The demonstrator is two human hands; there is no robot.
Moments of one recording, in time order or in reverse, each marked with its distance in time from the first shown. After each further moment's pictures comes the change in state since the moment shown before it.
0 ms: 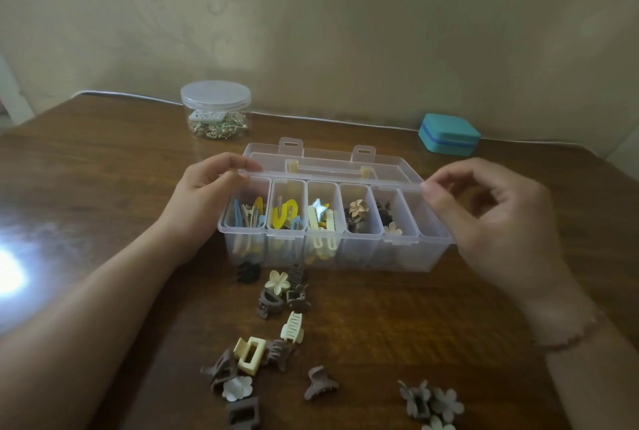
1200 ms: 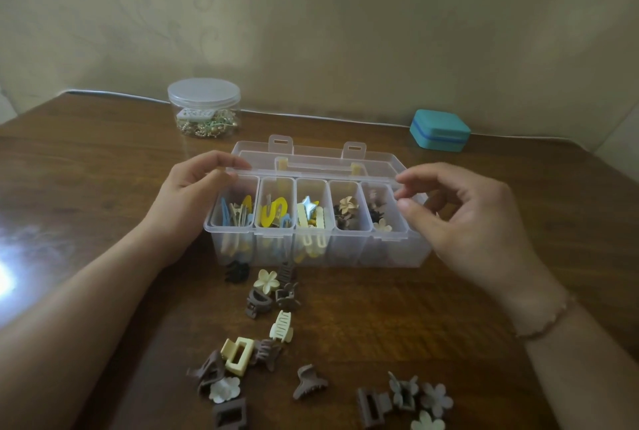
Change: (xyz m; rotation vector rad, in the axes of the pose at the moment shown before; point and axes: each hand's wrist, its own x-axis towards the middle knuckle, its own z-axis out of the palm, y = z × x) left_hand 0.001 -0.002 0.001 -0.031 0.000 0.000; right_hand -0.001 0.004 0.006 0.069 -0.134 0.075
